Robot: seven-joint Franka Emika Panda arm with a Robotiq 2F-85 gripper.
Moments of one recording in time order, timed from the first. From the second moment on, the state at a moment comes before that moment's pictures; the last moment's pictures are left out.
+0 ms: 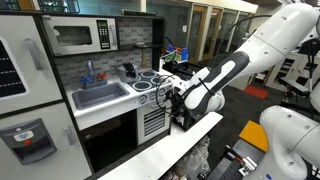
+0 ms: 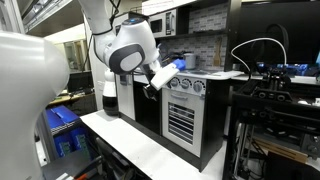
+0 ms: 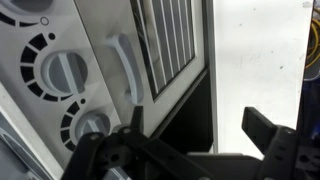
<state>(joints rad) 1.29 -0.15 -1.04 -2.77 0.39 3.35 -1.63</state>
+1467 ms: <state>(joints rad) 1.89 -0.14 -1.73 -2.77 0.29 3.46 -1.63</state>
